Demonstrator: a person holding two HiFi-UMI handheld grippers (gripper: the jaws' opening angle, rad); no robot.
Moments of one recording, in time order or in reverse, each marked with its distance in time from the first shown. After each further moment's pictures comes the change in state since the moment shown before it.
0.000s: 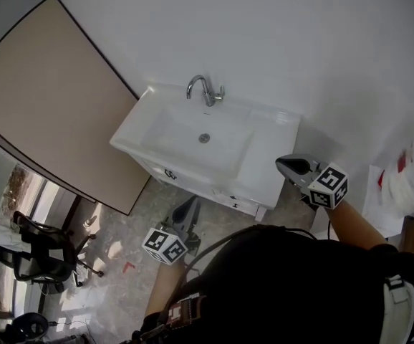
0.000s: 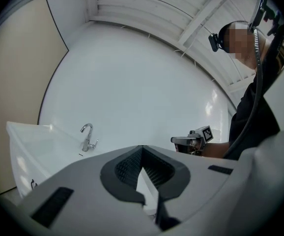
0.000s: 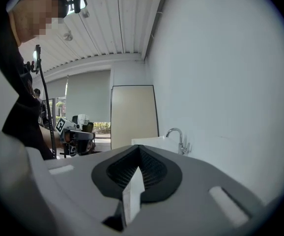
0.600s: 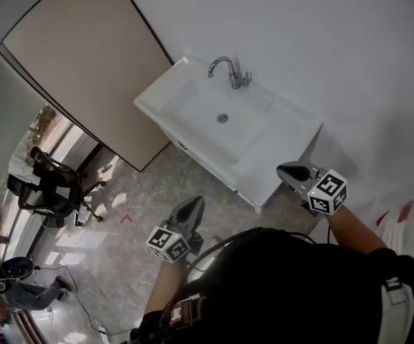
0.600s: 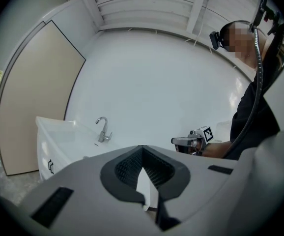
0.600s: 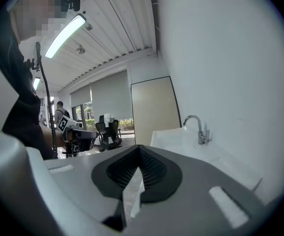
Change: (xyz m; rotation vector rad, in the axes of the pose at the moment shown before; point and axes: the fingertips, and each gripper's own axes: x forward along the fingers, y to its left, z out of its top) left arm 0.047 -0.087 -0.062 -0.034 -0.009 0.335; right arm -0.034 -0.070 -0.058 0.033 0.058 0.350
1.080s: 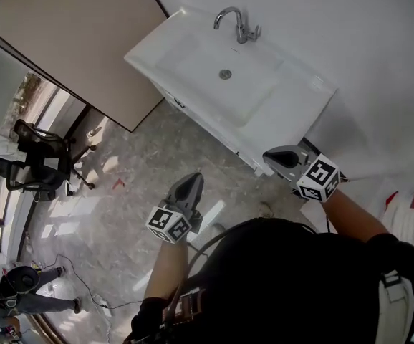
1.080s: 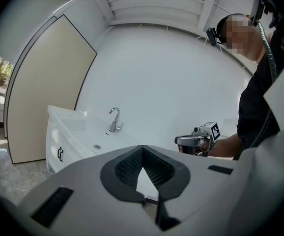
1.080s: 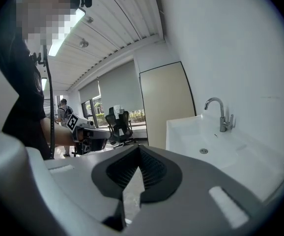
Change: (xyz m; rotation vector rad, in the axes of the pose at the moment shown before) left arm -0.038 0.078 -0.051 -0.067 0.045 0.055; right arm 0.100 0.073 -0.051 0.007 0.101 0.124
